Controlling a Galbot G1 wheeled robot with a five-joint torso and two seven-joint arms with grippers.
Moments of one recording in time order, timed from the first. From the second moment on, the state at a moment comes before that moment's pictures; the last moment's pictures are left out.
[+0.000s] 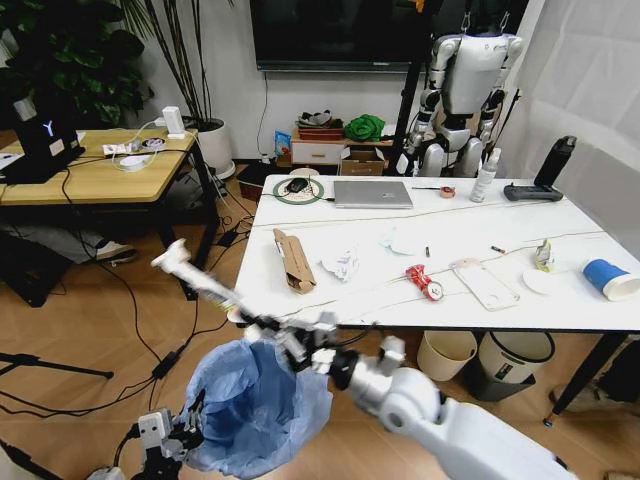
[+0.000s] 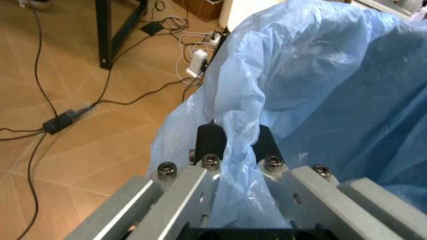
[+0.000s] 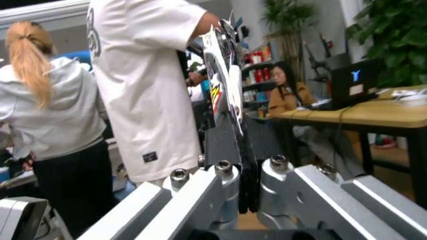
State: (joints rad) left arm 2.03 -1.28 -0.62 -2.27 -0.63 0.09 -0.13; right arm -0.78 1.06 -0.50 1.83 0.86 0.22 -0.39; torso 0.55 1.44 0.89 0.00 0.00
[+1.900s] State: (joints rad) left arm 2.03 -1.28 -0.64 -2.30 -0.65 0.09 -0.14; right arm -0.82 1.11 -0.32 1.85 0.69 0.08 0.05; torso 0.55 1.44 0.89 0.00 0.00
